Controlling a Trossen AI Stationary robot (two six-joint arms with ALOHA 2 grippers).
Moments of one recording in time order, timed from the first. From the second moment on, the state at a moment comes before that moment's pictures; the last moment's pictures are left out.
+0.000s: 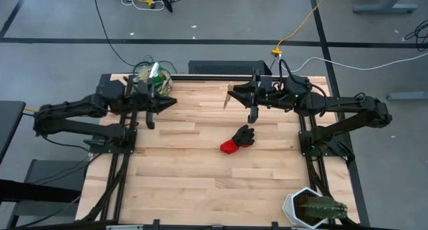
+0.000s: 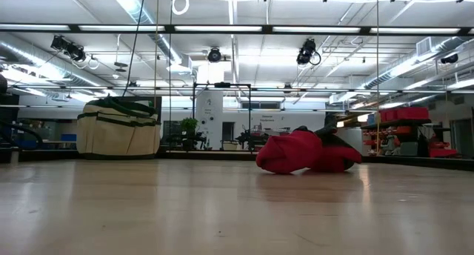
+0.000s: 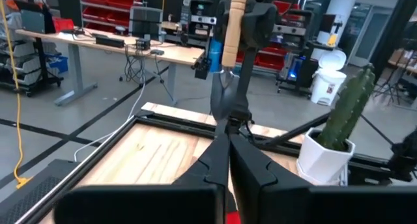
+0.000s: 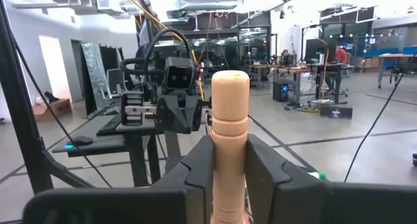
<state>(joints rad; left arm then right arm) 0.11 0.76 0.91 -0.18 -0.05 -0.16 -0.08 1.22 1.12 0.24 0.04 0.04</state>
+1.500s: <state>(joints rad) 0.11 1.01 0.94 0.21 -0.02 -0.24 -0.08 1.24 1.12 0.34 0.06 0.07</state>
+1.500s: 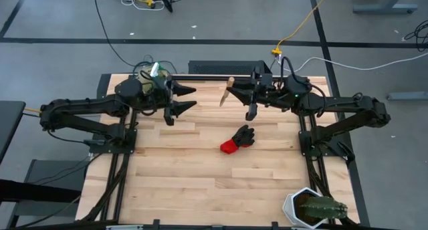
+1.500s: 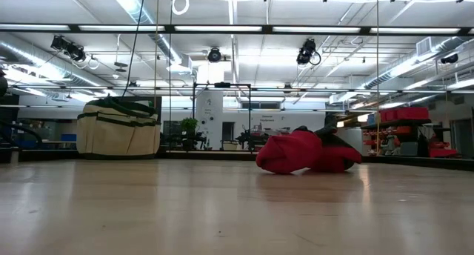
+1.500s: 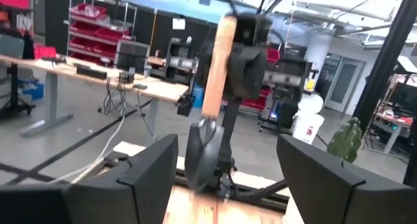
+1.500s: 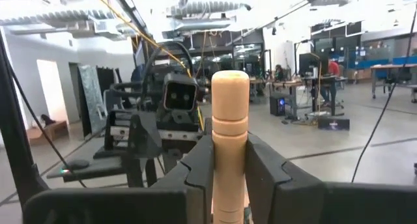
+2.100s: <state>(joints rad) 0.16 1.18 1.14 0.08 0.08 -0.20 -0.08 1.26 1.12 0.39 0.06 0.10</state>
